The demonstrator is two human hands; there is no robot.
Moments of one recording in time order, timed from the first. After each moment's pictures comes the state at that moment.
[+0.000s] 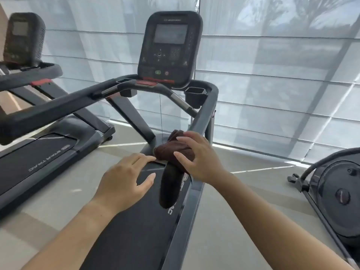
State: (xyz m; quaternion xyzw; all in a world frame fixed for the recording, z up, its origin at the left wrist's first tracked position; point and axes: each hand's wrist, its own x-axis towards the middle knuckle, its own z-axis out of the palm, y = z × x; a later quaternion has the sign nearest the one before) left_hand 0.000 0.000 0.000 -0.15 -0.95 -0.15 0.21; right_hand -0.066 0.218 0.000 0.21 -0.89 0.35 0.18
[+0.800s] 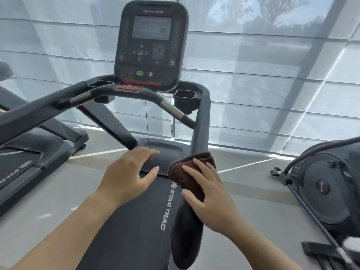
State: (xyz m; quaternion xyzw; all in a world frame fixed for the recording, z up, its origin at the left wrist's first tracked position) left_hand -0.160 -0.029 -0.003 -0.23 -0.93 -0.23 0.17; right_hand -0.093 0.190 -0.032 0.08 -0.93 0.35 0.12
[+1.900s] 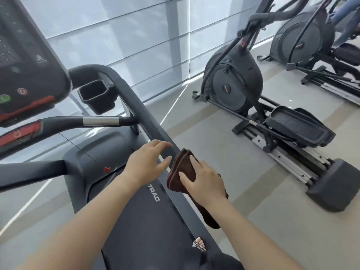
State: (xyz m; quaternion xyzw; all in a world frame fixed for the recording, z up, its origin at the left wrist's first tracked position) left_hand -0.284 0.048 0.061 -0.56 -0.81 -0.16 -0.12; right_hand -0.114 0.117 -0.003 -0.42 -0.87 0.25 0.08
